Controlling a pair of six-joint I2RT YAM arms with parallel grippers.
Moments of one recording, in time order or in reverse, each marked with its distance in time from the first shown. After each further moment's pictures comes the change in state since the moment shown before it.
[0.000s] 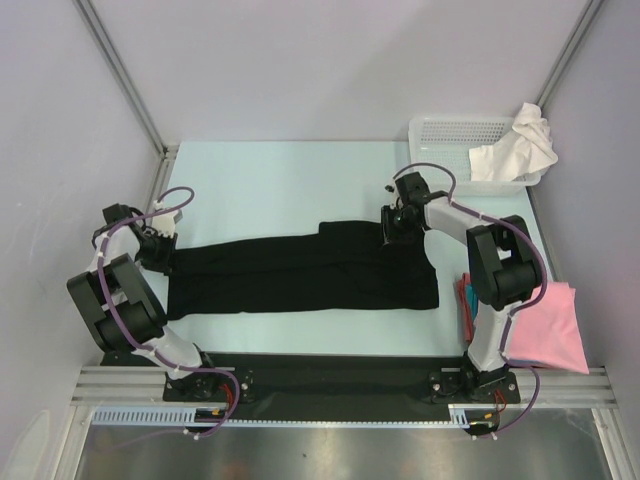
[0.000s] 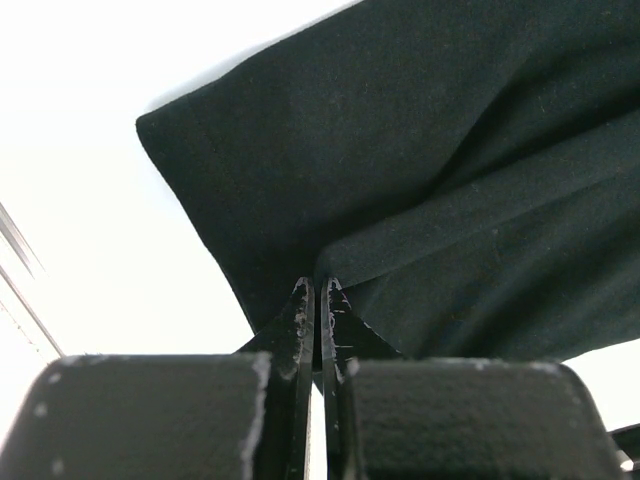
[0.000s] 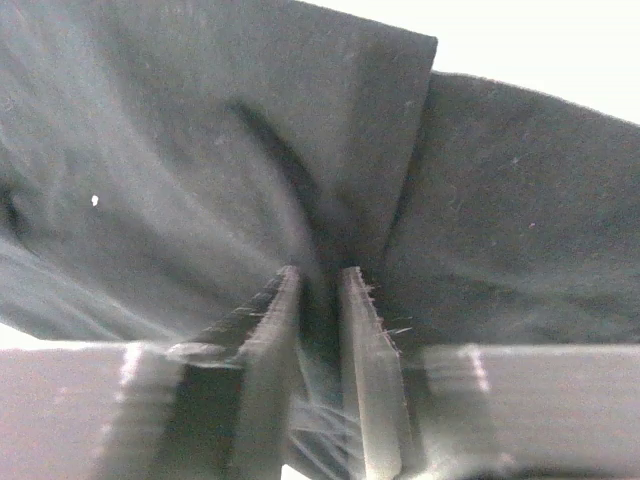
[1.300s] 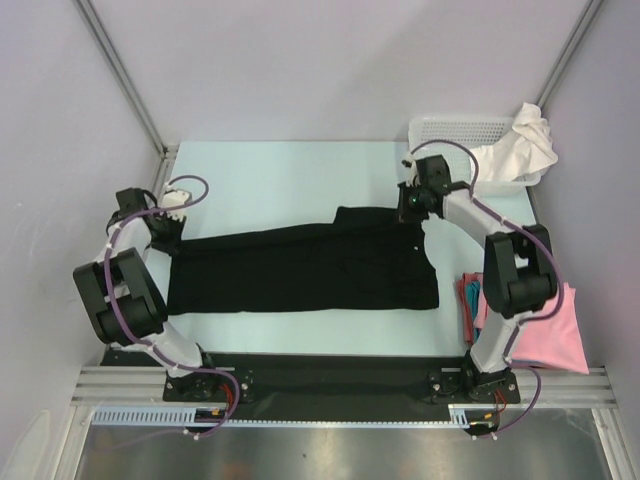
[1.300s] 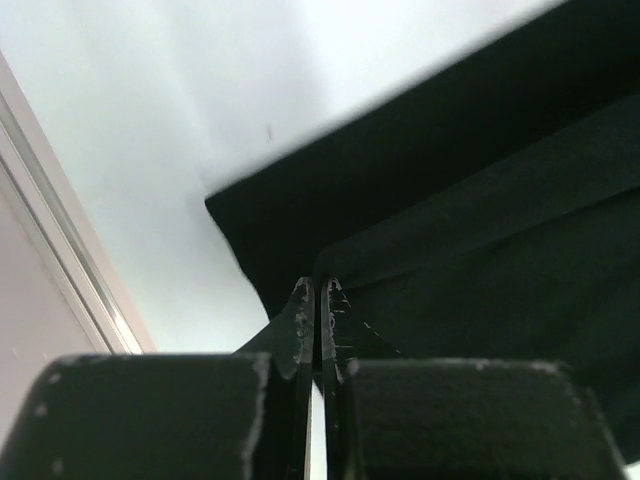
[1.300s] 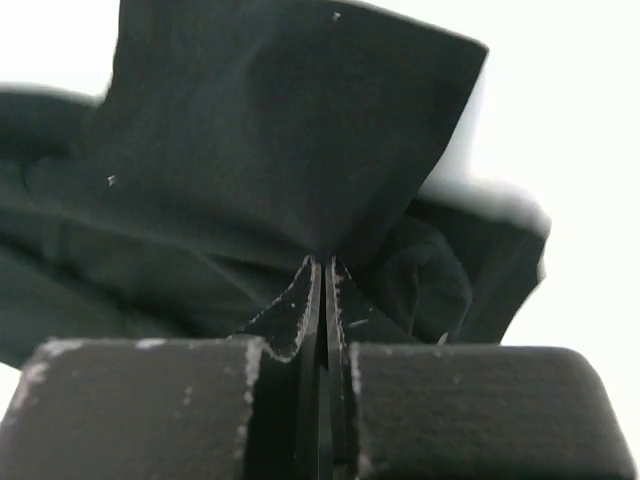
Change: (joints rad) left arm -0.117 0.058 0.063 0.208 -0.037 -0.029; right arm -0.089 -0.039 0.105 0.060 0.039 -0.087
